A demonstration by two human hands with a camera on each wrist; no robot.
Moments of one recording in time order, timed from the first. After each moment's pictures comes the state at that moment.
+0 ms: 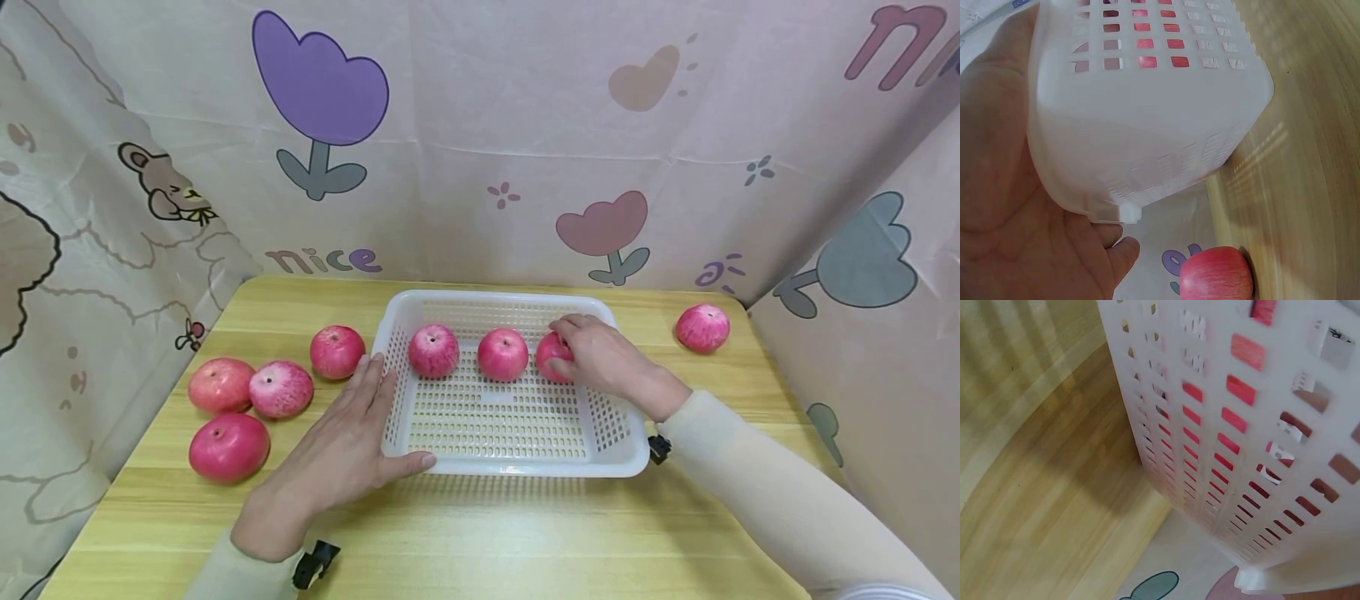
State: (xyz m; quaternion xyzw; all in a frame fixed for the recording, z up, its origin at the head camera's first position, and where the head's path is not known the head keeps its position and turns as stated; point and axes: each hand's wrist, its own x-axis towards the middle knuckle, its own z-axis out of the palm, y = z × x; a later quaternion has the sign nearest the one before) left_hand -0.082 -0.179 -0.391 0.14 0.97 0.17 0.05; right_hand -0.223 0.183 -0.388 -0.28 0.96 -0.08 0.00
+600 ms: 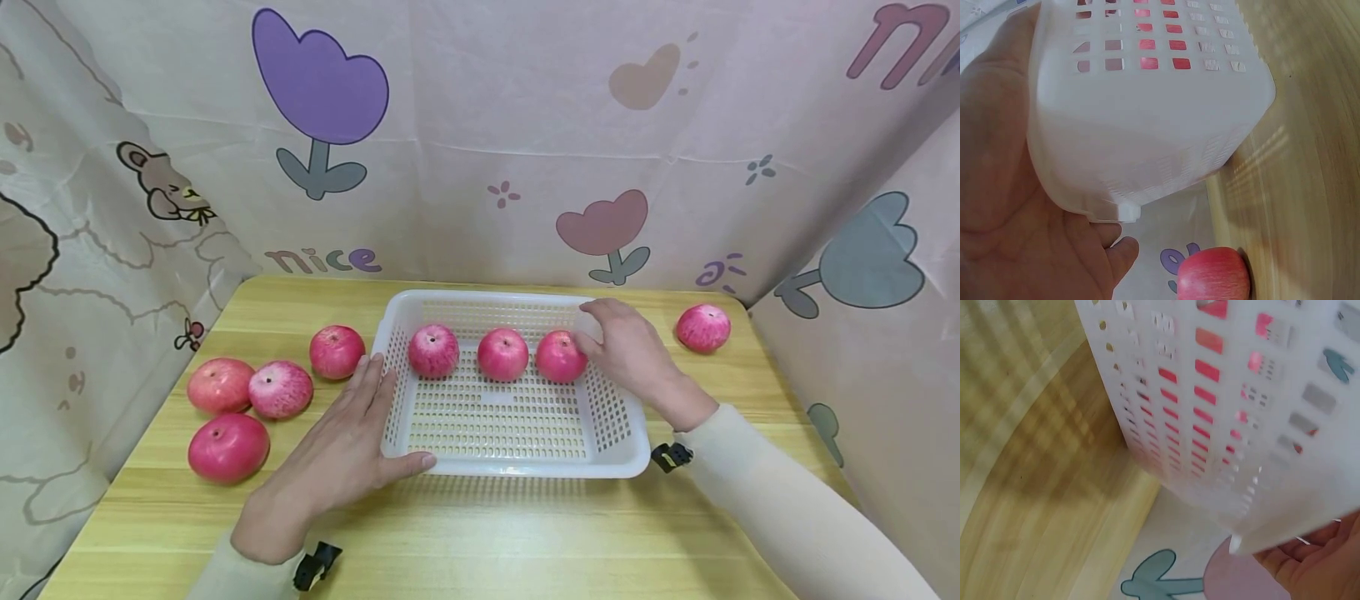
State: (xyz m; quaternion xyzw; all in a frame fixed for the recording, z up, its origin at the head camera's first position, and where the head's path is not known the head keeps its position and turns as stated) left_hand -0.082 -0.179 -0.393 0.14 0.97 0.17 0.05; right_hand -0.215 0.205 -0.376 -0.17 0.97 -0.18 -0.07
